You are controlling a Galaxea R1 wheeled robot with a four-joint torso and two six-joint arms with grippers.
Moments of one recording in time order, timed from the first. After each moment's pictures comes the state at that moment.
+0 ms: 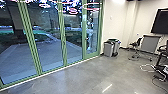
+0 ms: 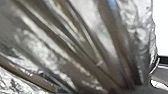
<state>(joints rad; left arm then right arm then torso) 1.46 3.02 -2.75 -0.65 0.19 0.64 -1.52 3.08 -2.78 0.03 -0.15 -0.06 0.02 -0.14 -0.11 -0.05</state>
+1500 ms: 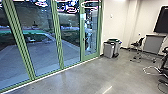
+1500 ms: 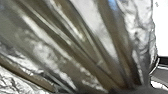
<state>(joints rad) 1.45 3.02 -2.75 -0.65 0.19 0.64 -1.52 3.08 -2.78 0.02 -0.15 -0.06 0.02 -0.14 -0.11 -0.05</state>
